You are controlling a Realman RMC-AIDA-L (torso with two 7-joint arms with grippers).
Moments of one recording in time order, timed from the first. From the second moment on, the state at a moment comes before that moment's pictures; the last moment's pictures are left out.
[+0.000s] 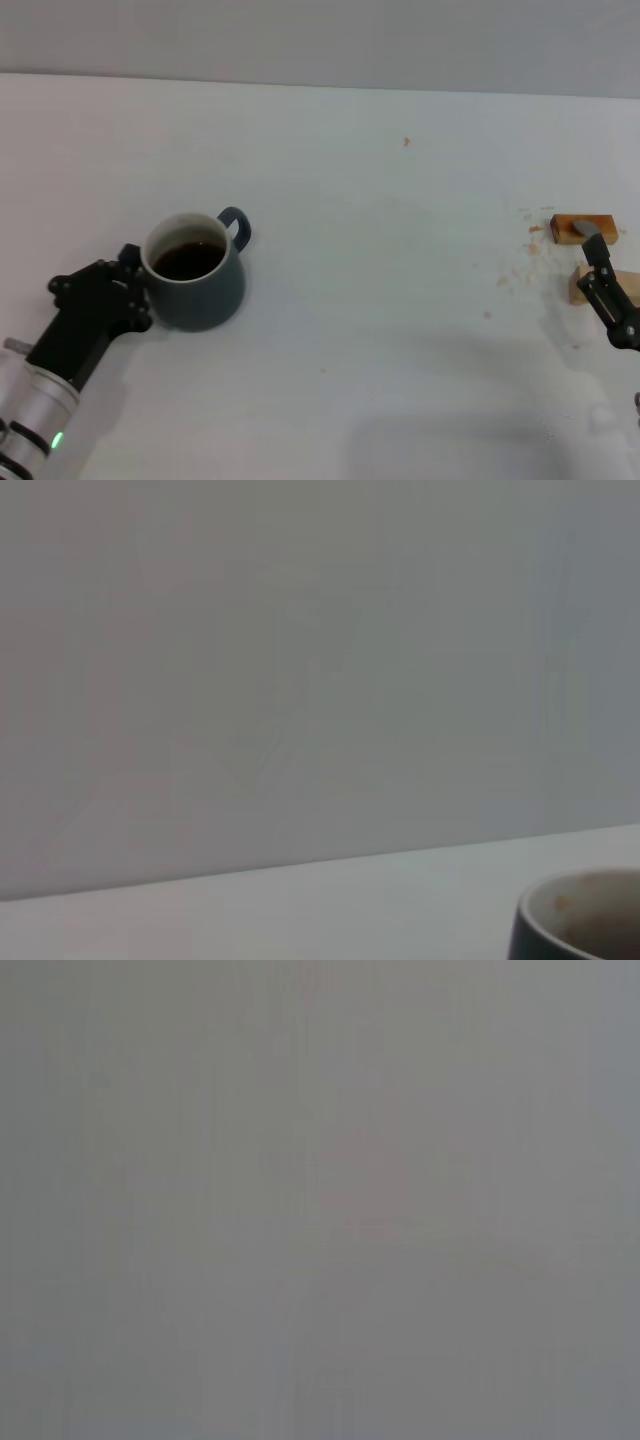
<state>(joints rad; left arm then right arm) -0.23 -2.07 -0.51 -0.30 2.22 1.16 -0.02 0.12 2.09 0.07 0.41 -1.79 -1.70 -0.17</state>
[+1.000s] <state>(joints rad) -0.33 -2.07 -0.46 -0.29 2.22 1.11 -0.01 0.13 2.09 0.07 0.41 -1.79 -1.70 -0.17</state>
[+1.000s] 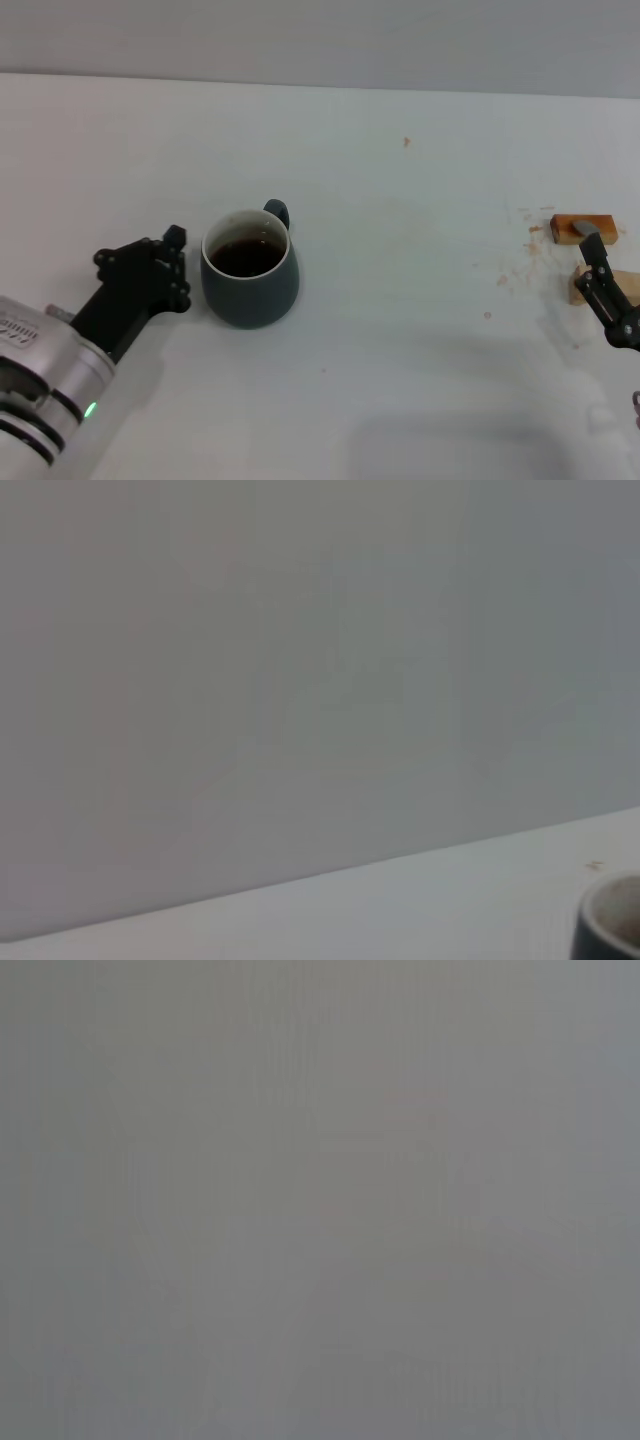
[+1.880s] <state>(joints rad) -0.36 -2.08 -0.31 -0.40 2.22 1.07 -0.02 0.13 2.09 0.07 0.41 -1.79 -1.69 -0.17</state>
